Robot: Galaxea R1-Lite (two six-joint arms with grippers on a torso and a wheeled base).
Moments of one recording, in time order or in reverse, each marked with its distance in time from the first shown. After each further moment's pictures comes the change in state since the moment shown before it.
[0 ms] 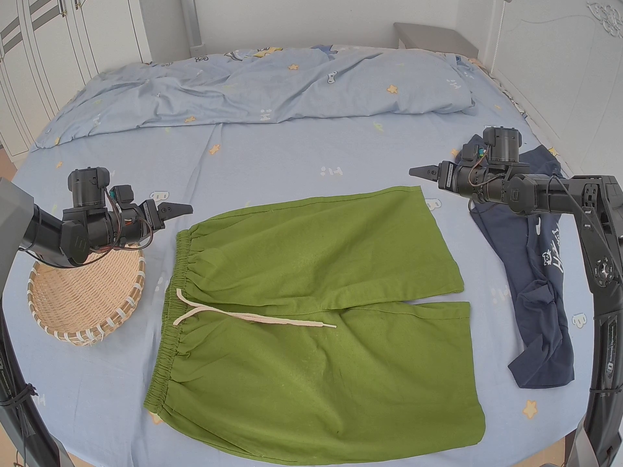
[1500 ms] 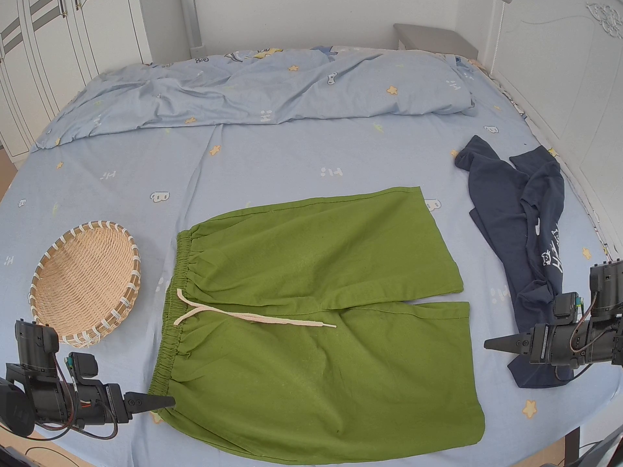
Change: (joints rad) left arm 0.015 -0.653 1.136 -0.001 -0.059 0.069; right arm -0.044 -0.921 1.604 -0.253 0.036 0.063
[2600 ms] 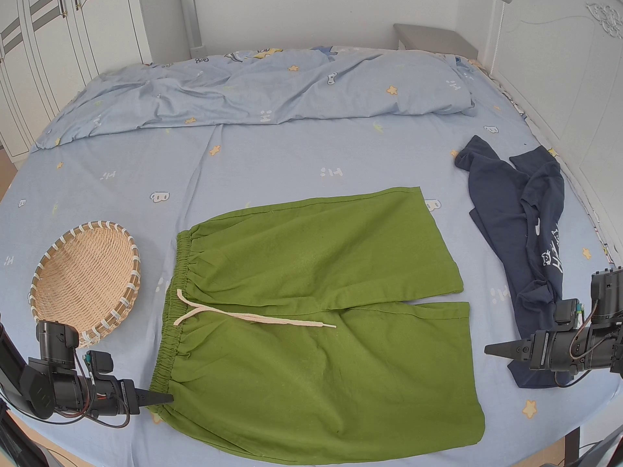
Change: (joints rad) left arm 0.065 0.342 -0.001 -0.242 -0.045 0.135; right arm -0.004 0.001 0.053 -0.067 0.004 -0.002
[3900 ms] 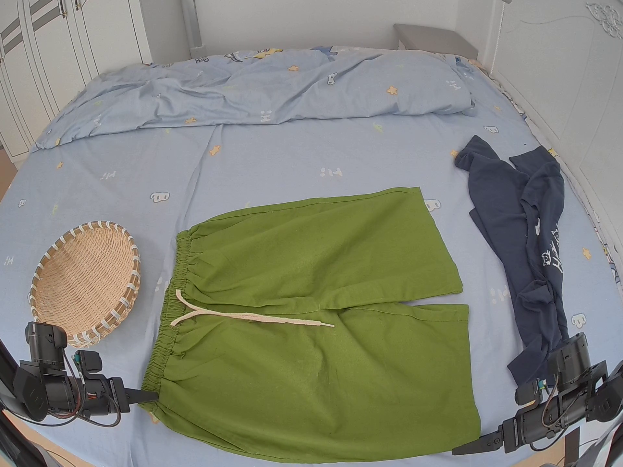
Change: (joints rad) left arm 0.078 -0.037 0.027 -0.010 -0.023 0.007; right arm 0.177 0.229 0.269 -0.114 0.156 -0.067
